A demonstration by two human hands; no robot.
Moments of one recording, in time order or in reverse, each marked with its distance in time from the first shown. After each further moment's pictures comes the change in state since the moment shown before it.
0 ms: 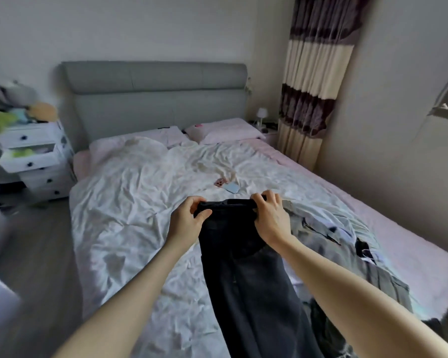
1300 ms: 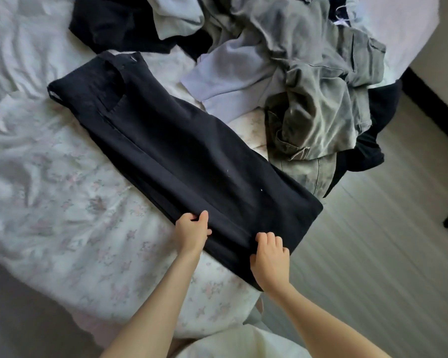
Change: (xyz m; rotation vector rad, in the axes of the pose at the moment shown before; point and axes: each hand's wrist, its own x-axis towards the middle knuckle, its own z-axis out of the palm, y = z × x) left_hand -0.270 -0.203 0.204 0.215 -0.397 -1.066; right_hand -0.407 0.099 0.222 -0.063 -0.742 0.708
